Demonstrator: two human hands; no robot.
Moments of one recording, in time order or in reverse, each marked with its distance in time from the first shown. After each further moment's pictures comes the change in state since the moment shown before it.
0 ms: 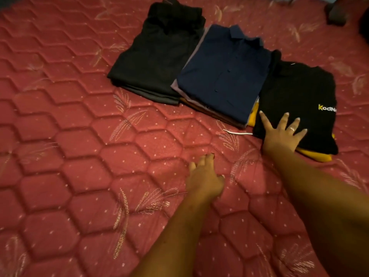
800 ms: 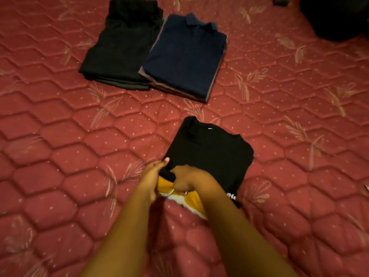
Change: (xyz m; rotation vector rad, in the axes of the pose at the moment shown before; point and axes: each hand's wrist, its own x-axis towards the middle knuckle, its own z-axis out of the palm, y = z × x) left_hand -0.090 -0.060 -0.002 -1.062 -0.018 -0.431; right_hand -0.244 -0.042 -0.061 0.351 -0.807 -0.719
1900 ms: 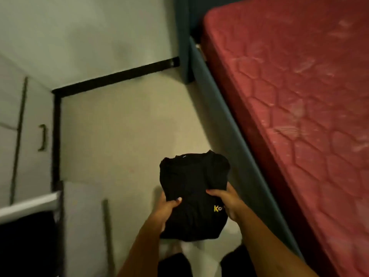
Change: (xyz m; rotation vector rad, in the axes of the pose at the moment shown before) left_hand -0.421 -0.476 -0.395 -0.671 0.695 0.009; right_hand -0.119 -0.287 0.538 0.780 -0.294 -0.095
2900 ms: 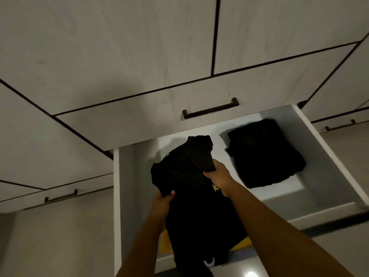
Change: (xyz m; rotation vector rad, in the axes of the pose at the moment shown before) left_hand -0.282 -0.381 -0.312 -1.313 1.067 0.176; right_hand -0.195 0.379 0.479 -1.602 -1.277 -0.342
